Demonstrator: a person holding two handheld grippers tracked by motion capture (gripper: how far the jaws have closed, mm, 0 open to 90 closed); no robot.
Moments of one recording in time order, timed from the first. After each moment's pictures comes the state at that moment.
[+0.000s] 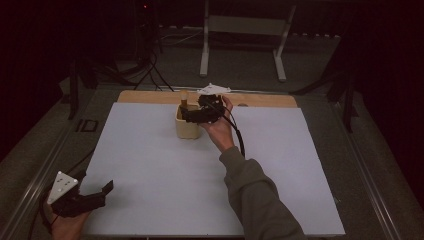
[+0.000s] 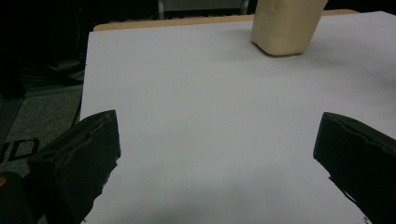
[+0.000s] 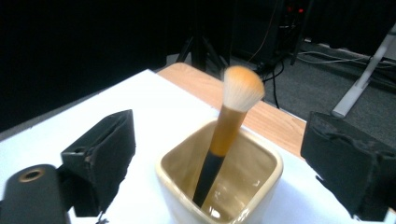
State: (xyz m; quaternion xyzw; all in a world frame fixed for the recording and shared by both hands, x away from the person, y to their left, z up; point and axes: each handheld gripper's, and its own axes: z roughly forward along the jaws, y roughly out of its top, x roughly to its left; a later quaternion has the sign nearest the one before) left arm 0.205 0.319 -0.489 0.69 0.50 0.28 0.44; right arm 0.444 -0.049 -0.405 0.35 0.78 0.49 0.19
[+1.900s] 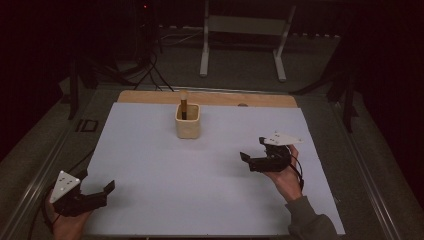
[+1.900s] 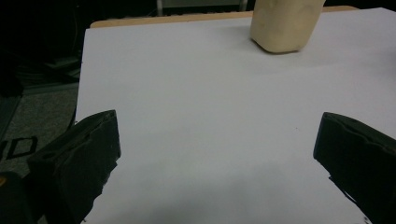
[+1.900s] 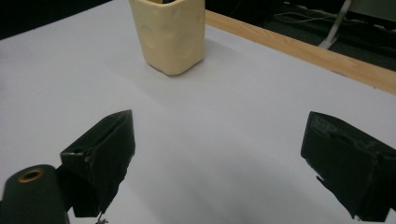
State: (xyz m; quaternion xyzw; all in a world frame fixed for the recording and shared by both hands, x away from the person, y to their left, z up) left arm 0.206 0.317 -0.489 0.69 0.50 0.28 0.44; right arm 0.317 -0.225 -0.442 0.38 0.79 0.45 0.19
